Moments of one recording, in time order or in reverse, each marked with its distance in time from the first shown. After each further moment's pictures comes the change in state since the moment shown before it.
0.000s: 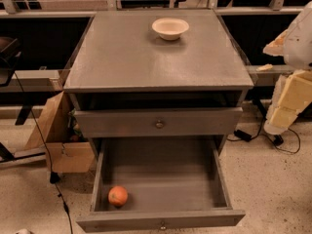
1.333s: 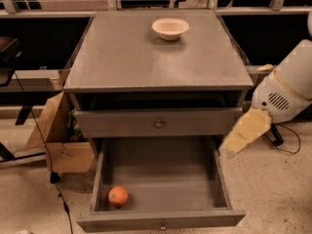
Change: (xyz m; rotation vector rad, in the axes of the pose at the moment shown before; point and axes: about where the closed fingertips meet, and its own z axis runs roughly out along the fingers) arm 0.004 0.047 0.108 -0.319 -0.064 0.507
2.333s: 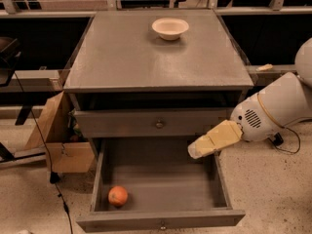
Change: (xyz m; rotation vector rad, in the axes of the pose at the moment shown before) arm -0.025 0.029 0.052 -0.146 -0.199 0.264
